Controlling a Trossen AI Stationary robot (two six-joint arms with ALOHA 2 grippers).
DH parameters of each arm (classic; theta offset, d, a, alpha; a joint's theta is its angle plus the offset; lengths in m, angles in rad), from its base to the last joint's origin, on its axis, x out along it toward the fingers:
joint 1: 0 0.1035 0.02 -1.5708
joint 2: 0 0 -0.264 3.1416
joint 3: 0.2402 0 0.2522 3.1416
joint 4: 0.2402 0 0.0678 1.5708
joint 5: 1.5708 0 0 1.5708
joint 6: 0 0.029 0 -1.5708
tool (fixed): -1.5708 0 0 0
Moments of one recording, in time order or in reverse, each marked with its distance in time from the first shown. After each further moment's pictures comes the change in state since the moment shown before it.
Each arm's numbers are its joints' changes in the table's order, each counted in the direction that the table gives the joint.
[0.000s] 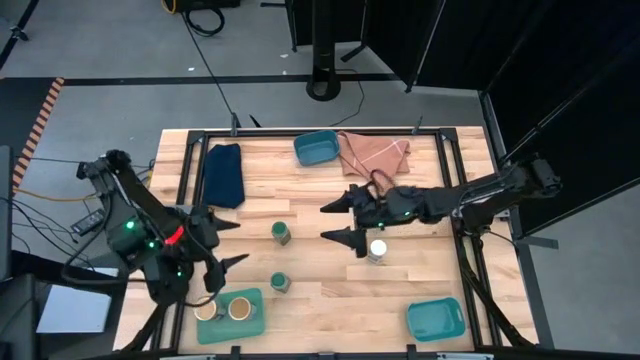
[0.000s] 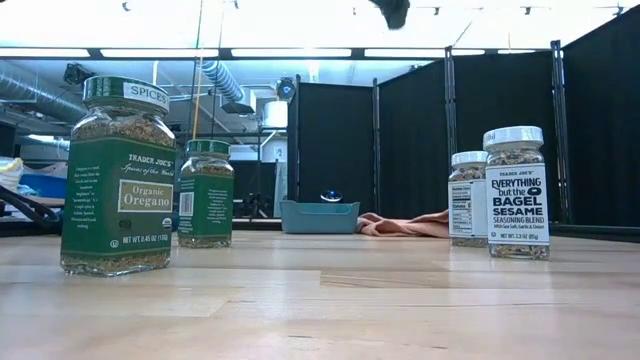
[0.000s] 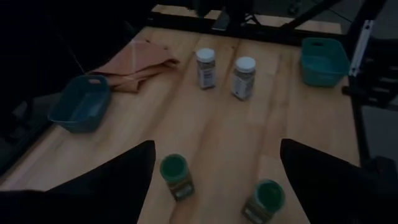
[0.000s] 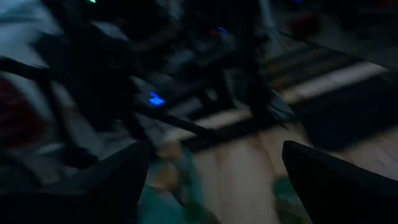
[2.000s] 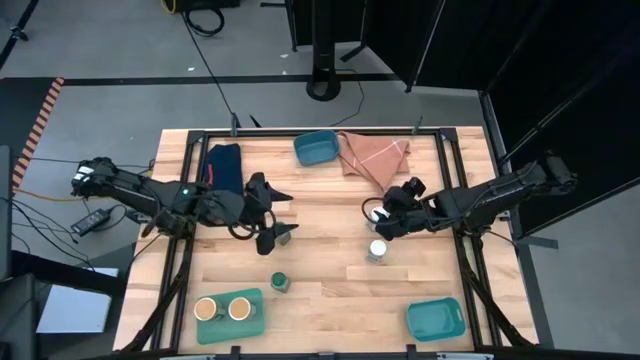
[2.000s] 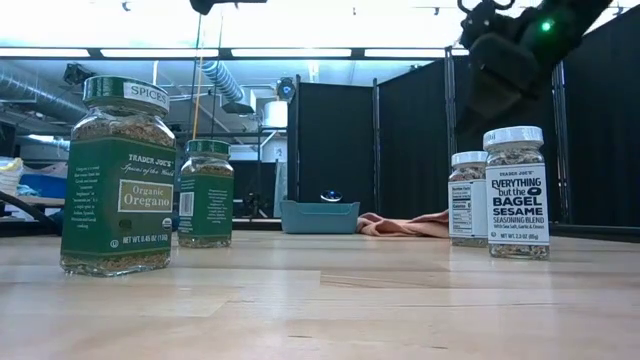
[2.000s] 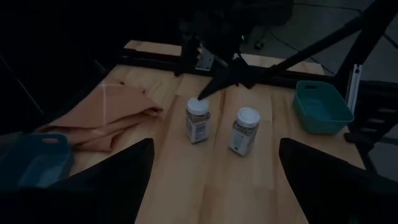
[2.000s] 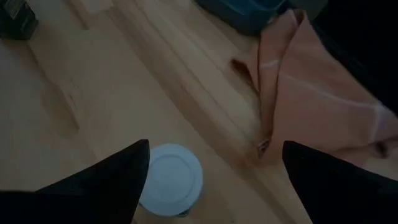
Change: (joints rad) left arm 0.608 -0.092 -0.349 -0.912 -0.512 0.734; right arm 0.072 -0.170 -0.147 1.059 -0.582 0.302
